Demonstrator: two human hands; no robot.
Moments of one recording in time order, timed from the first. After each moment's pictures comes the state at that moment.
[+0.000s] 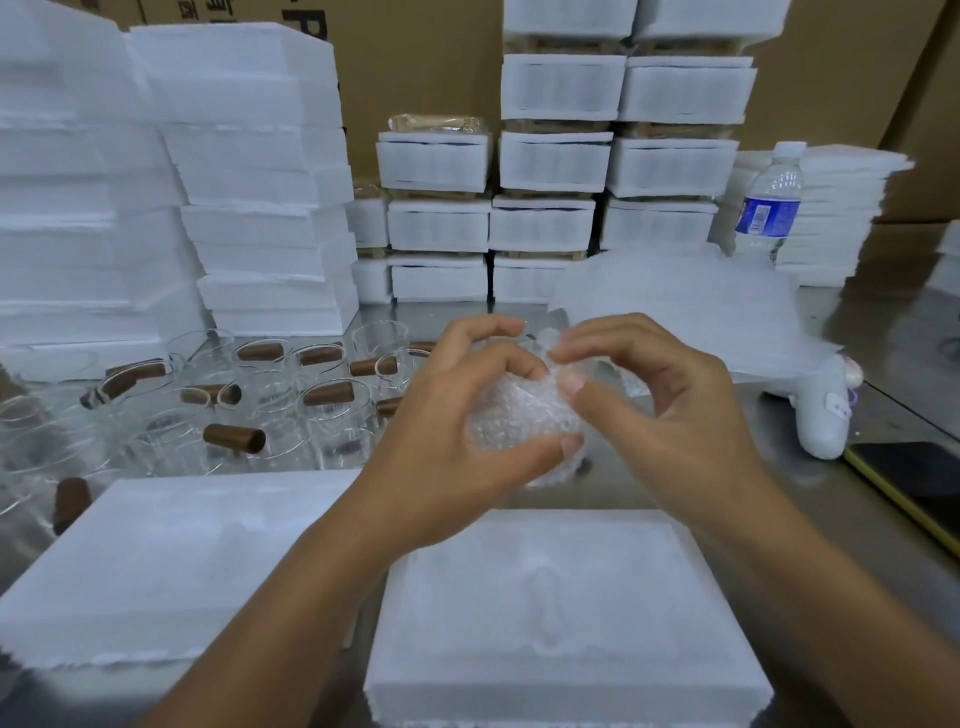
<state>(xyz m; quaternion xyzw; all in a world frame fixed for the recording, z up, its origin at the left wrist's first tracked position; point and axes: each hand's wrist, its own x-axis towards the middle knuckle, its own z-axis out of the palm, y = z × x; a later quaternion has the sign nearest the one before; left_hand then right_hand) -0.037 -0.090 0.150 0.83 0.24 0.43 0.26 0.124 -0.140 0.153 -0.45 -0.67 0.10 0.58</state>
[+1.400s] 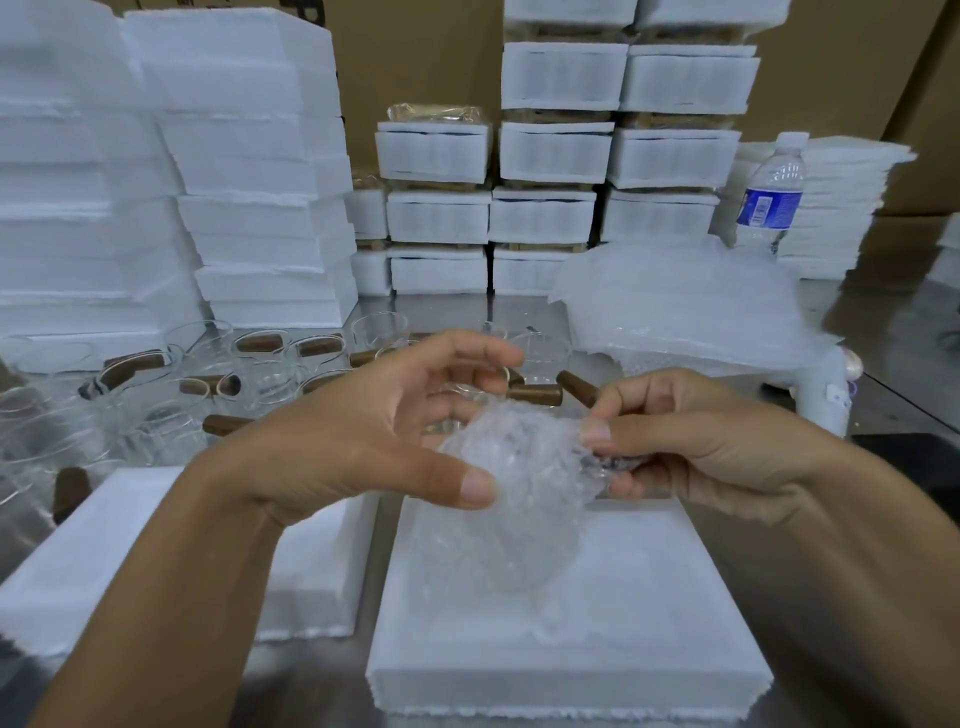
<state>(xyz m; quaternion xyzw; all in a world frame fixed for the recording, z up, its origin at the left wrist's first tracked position) -0.087 -0.069 0.167 0.78 0.17 0.21 0.56 0.143 -0.154 0.172 -0.47 -0.52 0.57 0.43</state>
